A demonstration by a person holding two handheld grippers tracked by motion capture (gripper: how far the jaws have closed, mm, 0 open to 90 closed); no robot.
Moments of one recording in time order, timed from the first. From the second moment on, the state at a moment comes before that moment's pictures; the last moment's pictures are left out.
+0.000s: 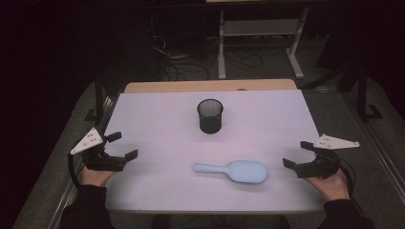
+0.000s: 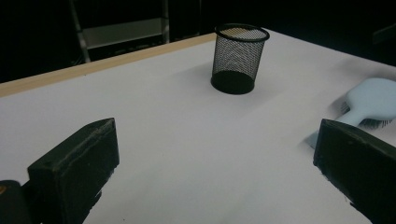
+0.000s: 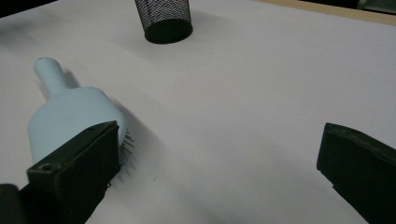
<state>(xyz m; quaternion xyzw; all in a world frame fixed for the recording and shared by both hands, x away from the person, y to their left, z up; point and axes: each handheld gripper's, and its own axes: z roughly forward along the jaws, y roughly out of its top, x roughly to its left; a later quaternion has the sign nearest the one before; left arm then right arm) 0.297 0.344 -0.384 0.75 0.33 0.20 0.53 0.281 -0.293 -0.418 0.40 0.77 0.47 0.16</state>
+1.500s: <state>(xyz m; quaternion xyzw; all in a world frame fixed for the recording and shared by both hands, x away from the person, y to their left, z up) 0.323 0.269 -0.336 0.82 0.23 0.16 0.50 0.279 -0.293 -0.418 0.40 0.77 0.47 0.16</state>
